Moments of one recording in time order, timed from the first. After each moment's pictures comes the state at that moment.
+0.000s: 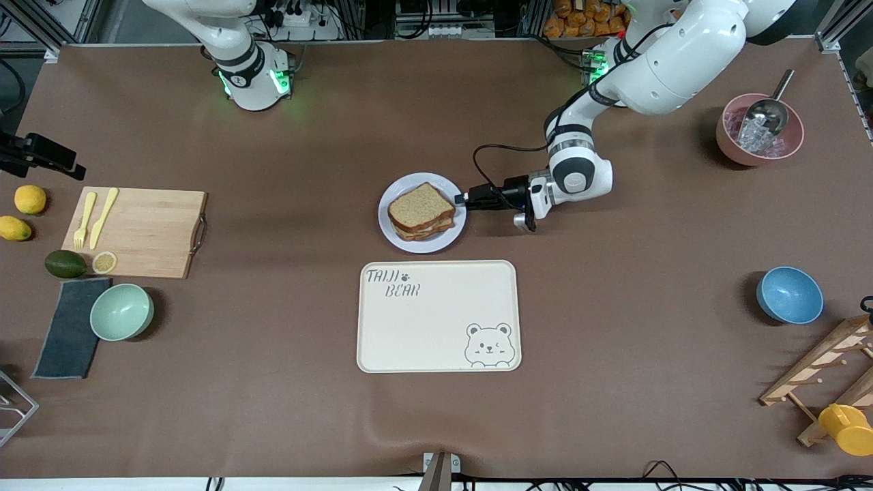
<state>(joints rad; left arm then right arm) -0.03 0.67 -0.56 -2.25 -1.95 2.35 1.26 -0.11 -0.02 -0.02 -1.59 0.02 1.49 -0.06</state>
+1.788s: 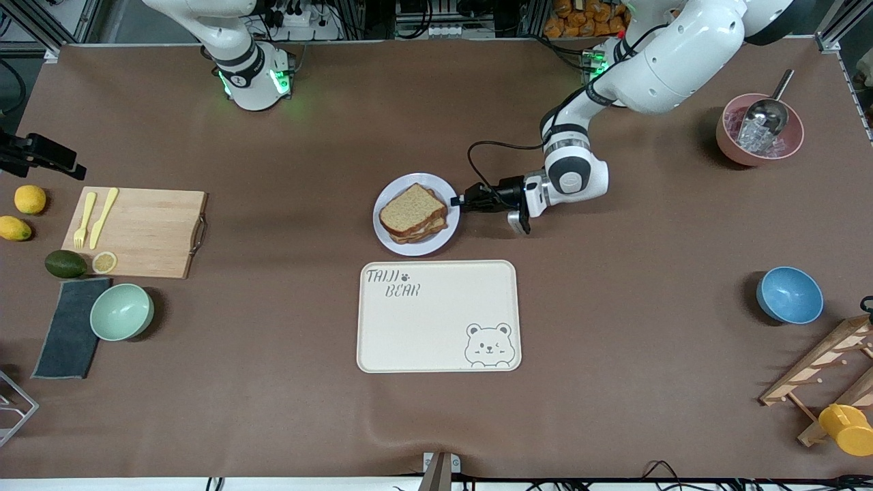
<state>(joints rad) -0.03 0.67 -0.58 -2.22 -1.95 2.33 1.37 -0.11 -0.01 -0.02 -1.59 0.02 1.48 -0.06</state>
